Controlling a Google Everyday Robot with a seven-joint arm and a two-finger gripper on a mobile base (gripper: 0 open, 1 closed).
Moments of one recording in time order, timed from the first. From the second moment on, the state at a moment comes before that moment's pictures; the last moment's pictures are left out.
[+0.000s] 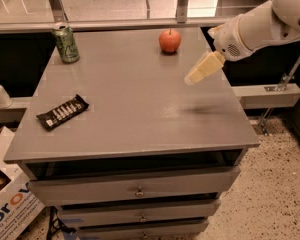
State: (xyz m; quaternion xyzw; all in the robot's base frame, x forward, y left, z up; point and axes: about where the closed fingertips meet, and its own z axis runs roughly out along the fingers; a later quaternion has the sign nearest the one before) arm 0.653 -0.145 0.906 -0.52 0.76 0.09 0.39
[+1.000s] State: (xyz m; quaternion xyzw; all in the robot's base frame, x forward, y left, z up) arm 0.777 -0.120 0.865 -0.42 0.75 0.19 0.48
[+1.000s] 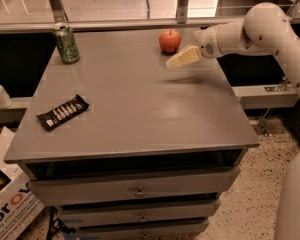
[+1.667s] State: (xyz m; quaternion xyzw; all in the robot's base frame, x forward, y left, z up) arm 0.828 -0.090 0.849 -0.39 0.74 0.22 0.50
